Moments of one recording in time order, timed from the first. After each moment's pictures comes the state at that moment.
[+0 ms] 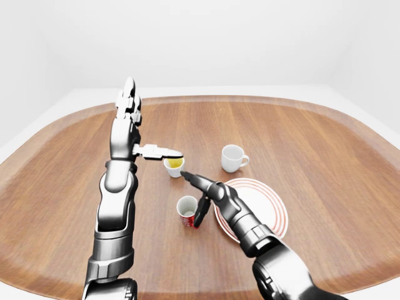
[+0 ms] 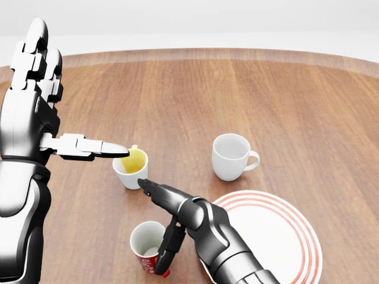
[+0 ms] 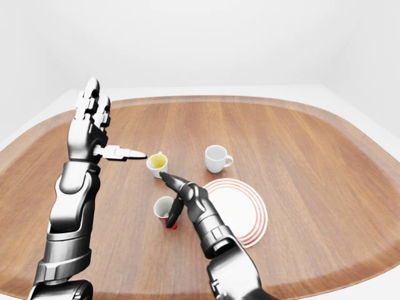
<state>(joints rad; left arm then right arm) -0.43 0.16 0.13 -0.12 0.00 0.09 -0.07 -0.69 0.15 0.16 0.90 -0.76 0.09 0.39</state>
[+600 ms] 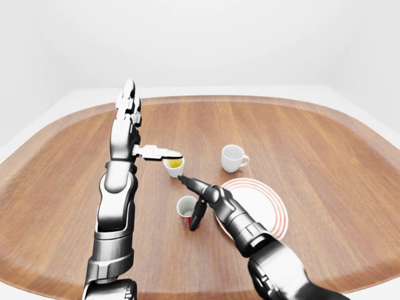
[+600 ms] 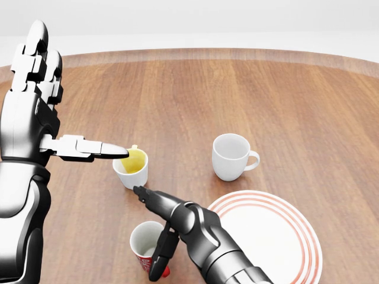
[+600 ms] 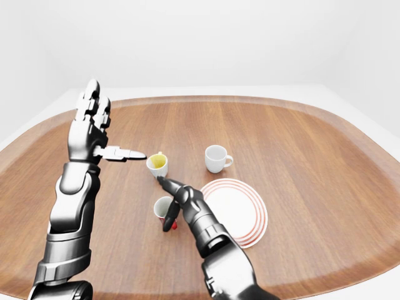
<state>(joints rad) -0.43 0.16 0.13 -0.12 0.00 0.09 -0.07 -0.73 0.19 0.17 1.03 -0.75 0.09 0.35</state>
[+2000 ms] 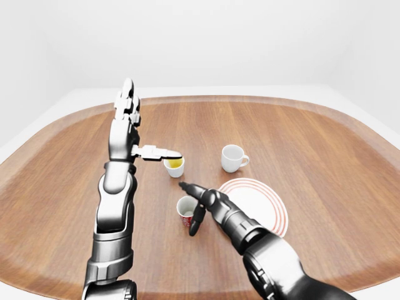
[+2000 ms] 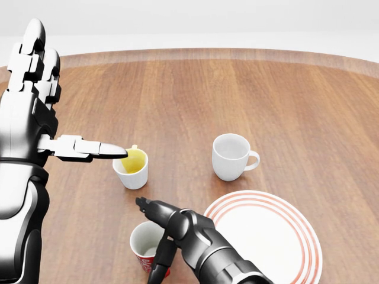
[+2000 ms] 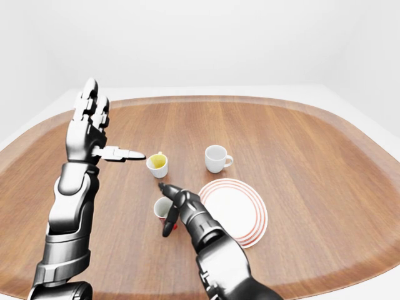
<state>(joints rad) -0.42 0.16 0.13 -0.13 -0.01 0.09 -0.07 -0.82 0.22 0.14 1.25 -0.76 0.09 0.28</state>
